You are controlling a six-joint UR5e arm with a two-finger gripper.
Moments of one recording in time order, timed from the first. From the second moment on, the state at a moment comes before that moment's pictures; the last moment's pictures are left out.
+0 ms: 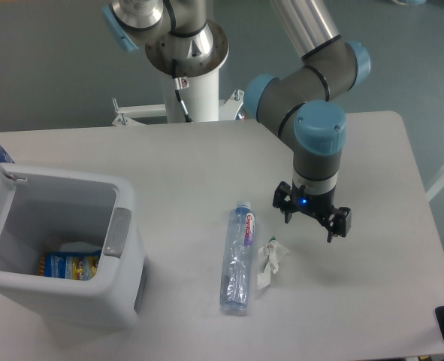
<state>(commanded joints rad) 2.59 -2.01 -1.69 -0.81 1.55 1.17</state>
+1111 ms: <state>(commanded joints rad) 2.51 -2.08 -1.67 -0.81 1.55 1.09</state>
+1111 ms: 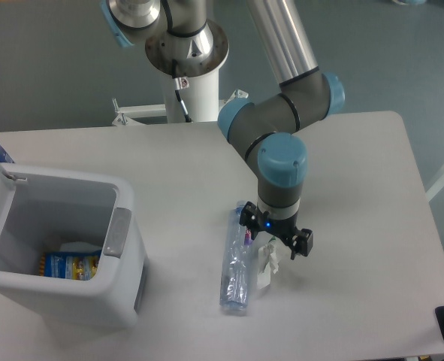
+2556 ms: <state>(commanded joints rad) 2.45 -1.77 -1.51 -0.82 0.95 0.68</state>
